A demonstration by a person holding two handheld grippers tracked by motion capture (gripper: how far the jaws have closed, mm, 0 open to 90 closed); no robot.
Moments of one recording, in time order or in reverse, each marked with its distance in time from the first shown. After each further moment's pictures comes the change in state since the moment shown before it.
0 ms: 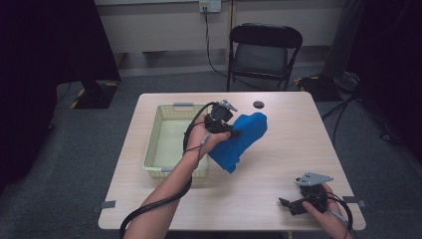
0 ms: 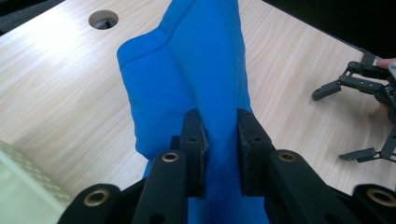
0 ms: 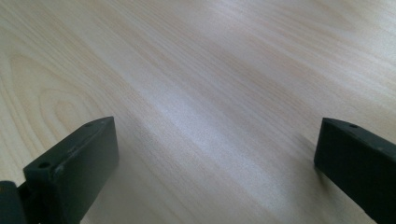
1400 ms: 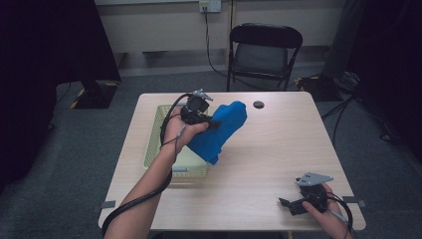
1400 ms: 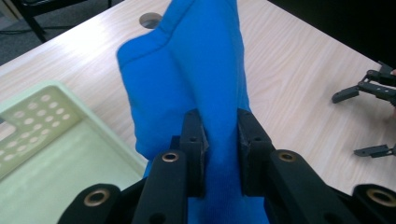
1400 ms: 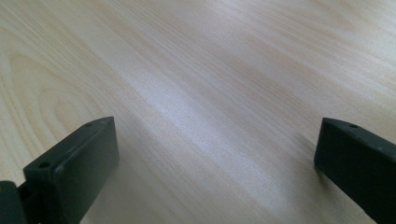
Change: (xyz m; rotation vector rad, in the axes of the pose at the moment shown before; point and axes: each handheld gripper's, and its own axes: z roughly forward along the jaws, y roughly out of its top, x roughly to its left) left arm 0.035 -0.014 -0.052 -0.033 0.064 -0.062; right arm 0.000 0.000 0.000 0.000 0.000 0.000
